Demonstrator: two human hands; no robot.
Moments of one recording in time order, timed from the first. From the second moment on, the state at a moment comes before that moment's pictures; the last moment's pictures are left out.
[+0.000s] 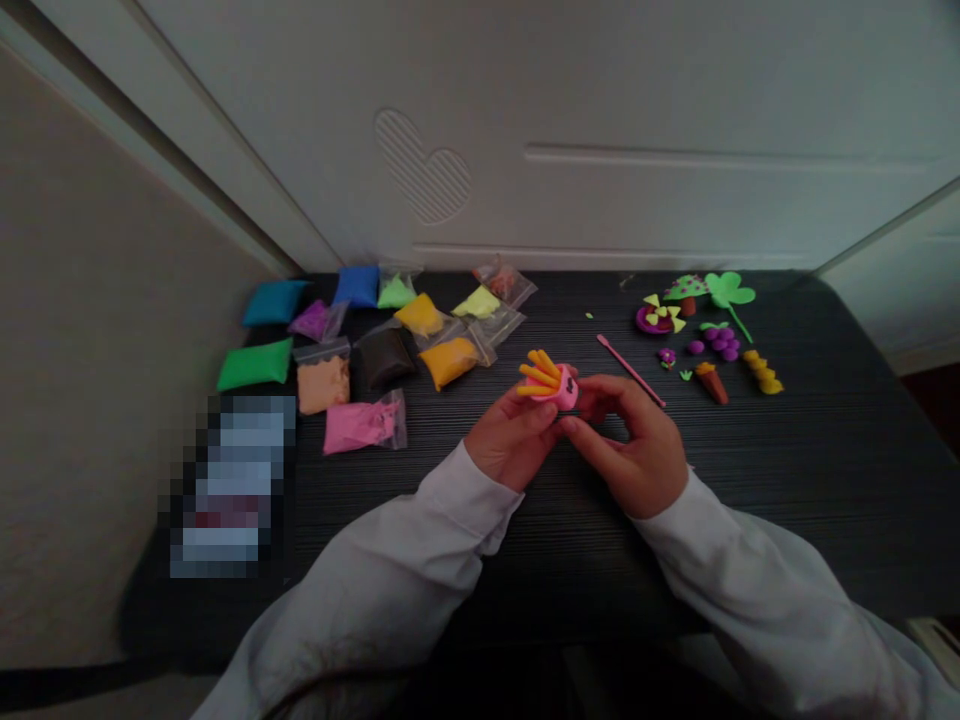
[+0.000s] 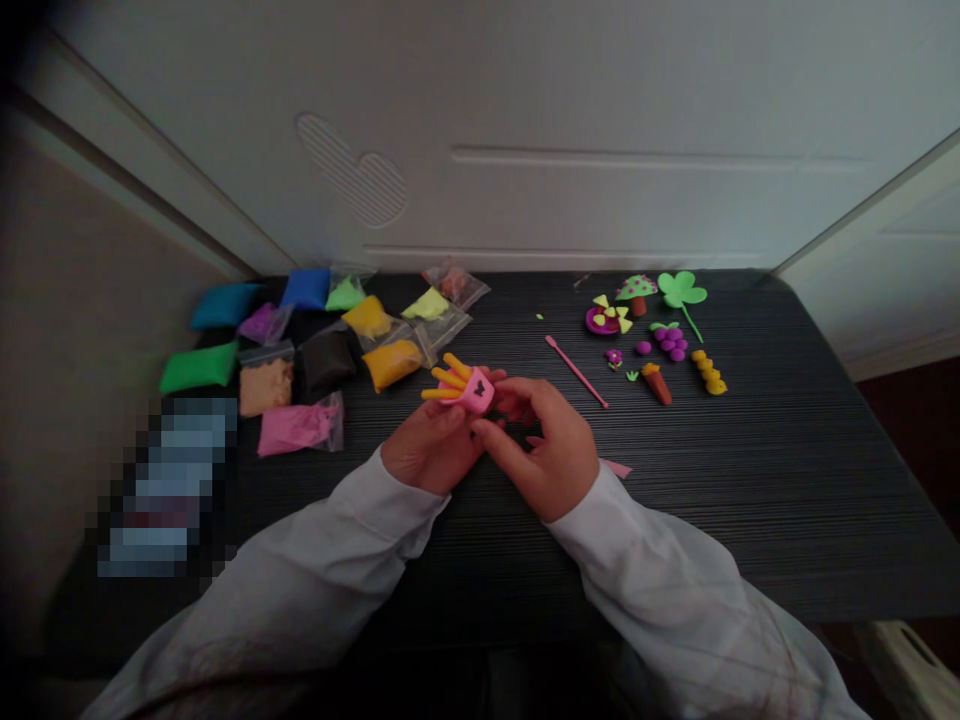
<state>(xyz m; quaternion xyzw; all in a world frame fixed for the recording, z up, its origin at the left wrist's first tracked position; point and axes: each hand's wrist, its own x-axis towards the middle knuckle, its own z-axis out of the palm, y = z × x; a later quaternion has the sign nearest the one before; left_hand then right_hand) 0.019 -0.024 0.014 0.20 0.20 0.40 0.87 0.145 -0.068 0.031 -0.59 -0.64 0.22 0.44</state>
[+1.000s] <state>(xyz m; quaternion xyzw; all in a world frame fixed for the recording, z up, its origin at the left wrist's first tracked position) 0.019 -0.021 0.013 0.26 0.22 0.41 0.85 0.143 -0.070 0.031 -0.58 -0.65 0.24 0.44</state>
